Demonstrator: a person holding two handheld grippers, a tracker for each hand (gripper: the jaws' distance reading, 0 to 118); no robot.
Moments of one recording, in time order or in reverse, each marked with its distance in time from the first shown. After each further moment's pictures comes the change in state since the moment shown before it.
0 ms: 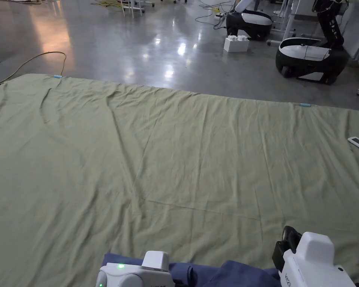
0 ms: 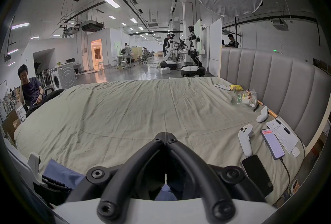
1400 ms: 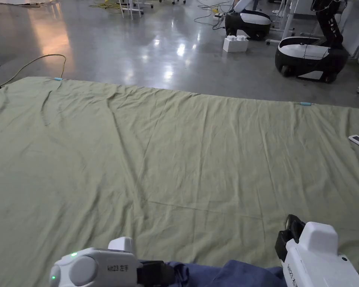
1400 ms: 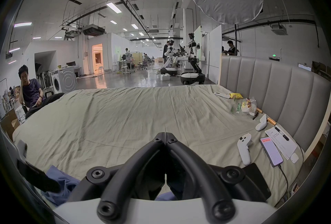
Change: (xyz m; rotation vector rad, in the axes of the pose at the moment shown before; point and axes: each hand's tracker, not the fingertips) left arm -0.041 0.043 0.066 0.057 -0.068 0.238; right arm -0.006 0.017 0.003 0.074 -0.009 0.025
